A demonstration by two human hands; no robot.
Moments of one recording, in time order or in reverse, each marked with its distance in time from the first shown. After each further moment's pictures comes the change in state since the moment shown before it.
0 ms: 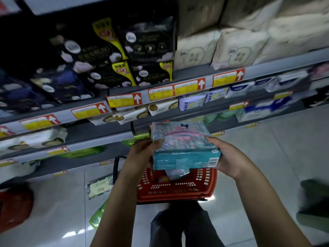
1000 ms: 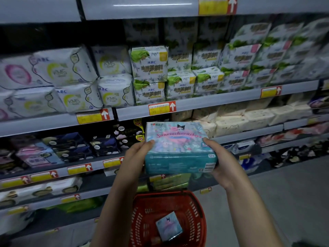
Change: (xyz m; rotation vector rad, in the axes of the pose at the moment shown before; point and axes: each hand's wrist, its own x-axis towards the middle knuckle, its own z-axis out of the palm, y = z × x) left_hand -0.184 0.175 -0.010 -0.133 0.014 0.401; right_hand -0.234 -0.098 0.105 -0.013 -0.023 -0.531
